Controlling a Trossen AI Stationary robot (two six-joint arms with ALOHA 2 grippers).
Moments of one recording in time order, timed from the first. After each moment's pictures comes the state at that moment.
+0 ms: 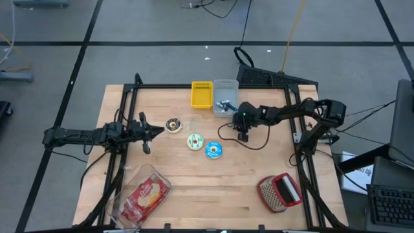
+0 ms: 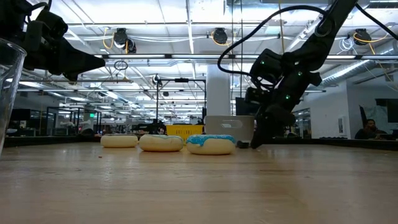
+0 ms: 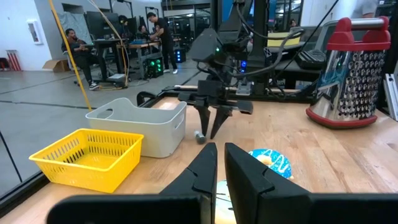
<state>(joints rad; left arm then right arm) 0.00 0.16 0.02 0.14 -0.21 0.02 -0.39 1.64 0.66 0.03 -0.16 -0.22</state>
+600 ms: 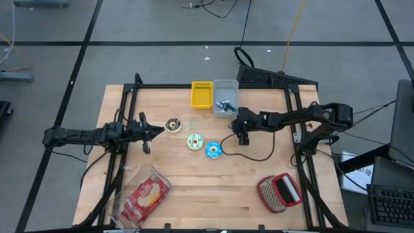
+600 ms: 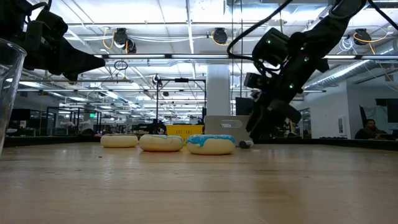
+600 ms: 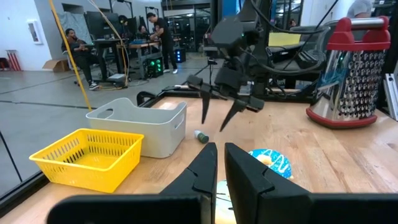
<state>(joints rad) 0.00 0.16 0.02 0.14 -0.21 0.02 -0.26 1.53 0.66 0.03 0.08 -0.37</state>
